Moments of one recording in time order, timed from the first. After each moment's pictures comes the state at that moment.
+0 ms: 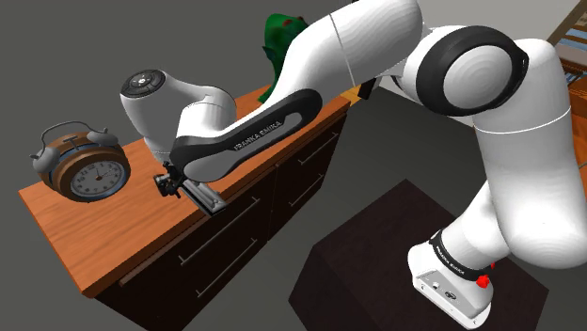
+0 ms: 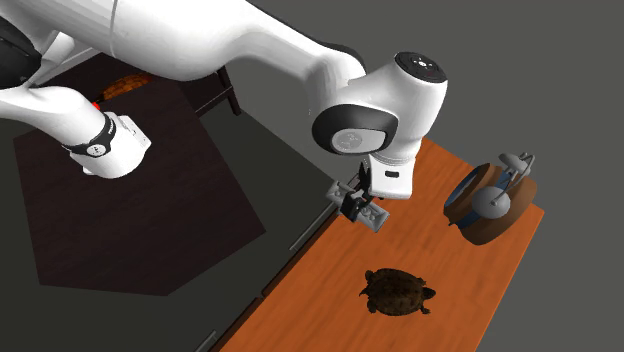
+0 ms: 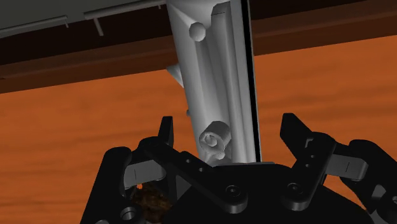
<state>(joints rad) 0.45 0.75 0.39 -1.48 -0.53 2.13 0.97</state>
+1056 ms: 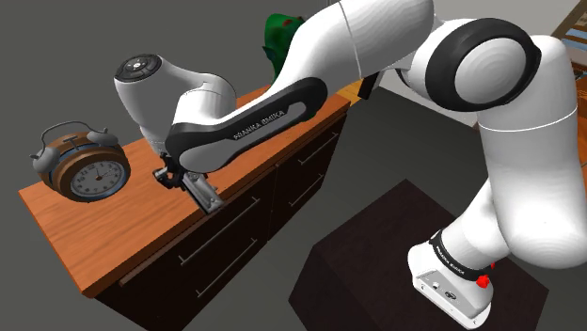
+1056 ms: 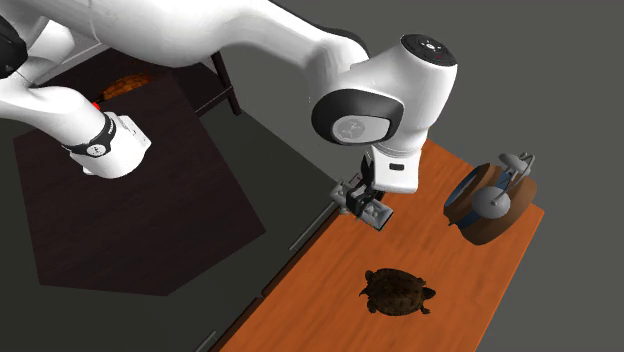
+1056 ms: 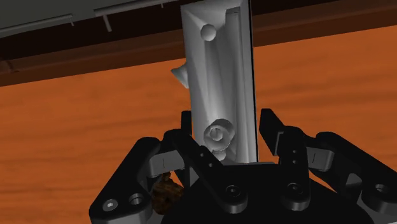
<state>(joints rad) 0.45 0.72 0.40 -1.48 -0.52 2.09 0.96</state>
